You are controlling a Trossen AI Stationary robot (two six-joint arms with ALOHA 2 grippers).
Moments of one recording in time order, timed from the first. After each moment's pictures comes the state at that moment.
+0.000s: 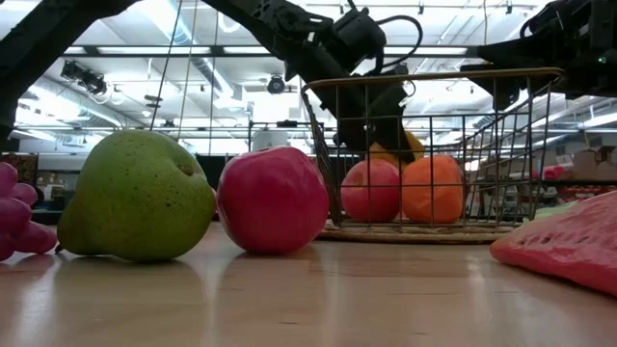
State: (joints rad) left arm 0.17 2.16 1.71 -0.30 -0.05 -0.02; right arm -0.04 0.32 0.01 0.46 0.01 0.00
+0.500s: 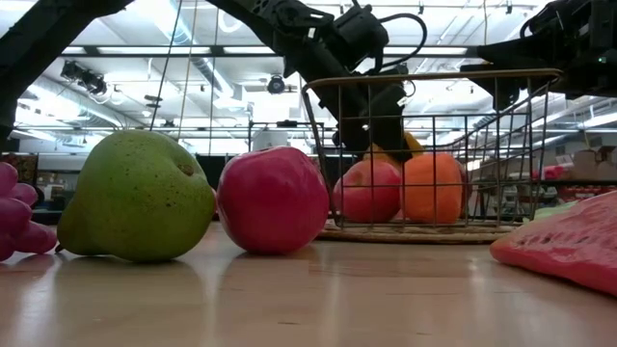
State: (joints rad) left arm 0.15 2.16 1.71 -0.35 -0.04 -0.01; right arm -0.04 0.32 0.01 0.46 0.01 0.00
